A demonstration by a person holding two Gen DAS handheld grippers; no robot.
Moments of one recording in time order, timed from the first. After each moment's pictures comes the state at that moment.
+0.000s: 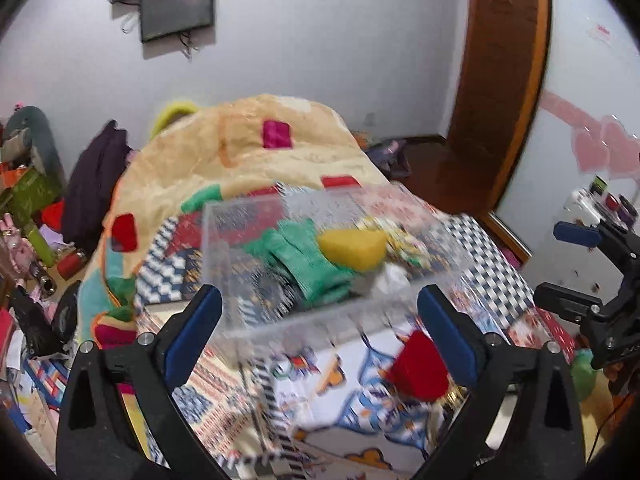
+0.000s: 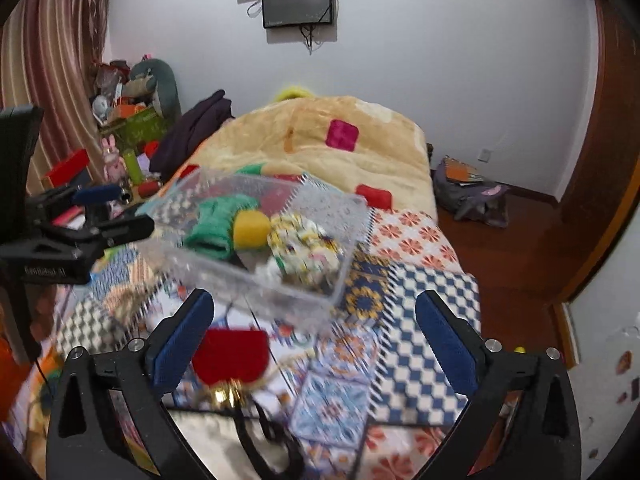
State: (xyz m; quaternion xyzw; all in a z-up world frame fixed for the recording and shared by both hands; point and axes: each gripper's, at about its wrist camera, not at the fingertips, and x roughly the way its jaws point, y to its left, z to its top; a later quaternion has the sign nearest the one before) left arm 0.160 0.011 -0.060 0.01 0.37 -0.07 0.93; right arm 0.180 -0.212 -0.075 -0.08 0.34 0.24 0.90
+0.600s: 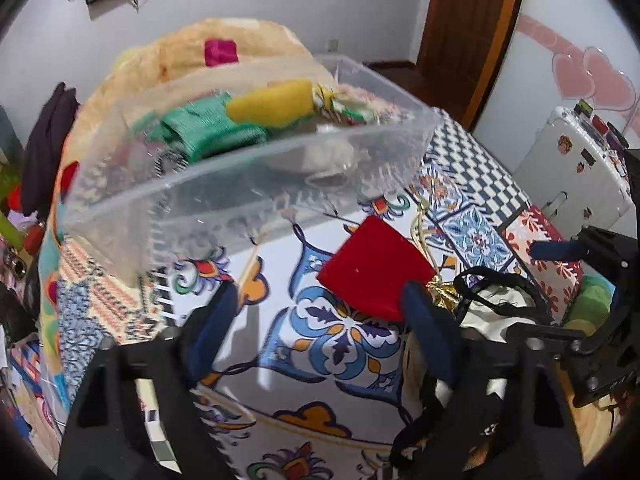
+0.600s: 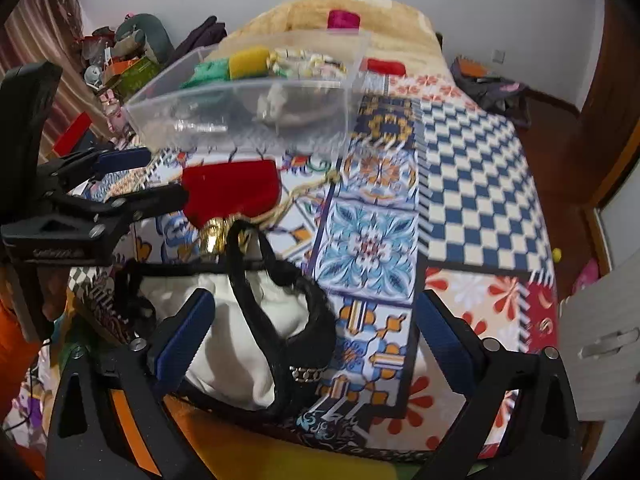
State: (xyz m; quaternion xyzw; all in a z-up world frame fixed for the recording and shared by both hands) left arm 0.156 -0.037 -0.150 0.04 0.47 -0.12 0.87; right arm 0.148 -0.229 -0.175 -0.03 0.49 0.26 0.83
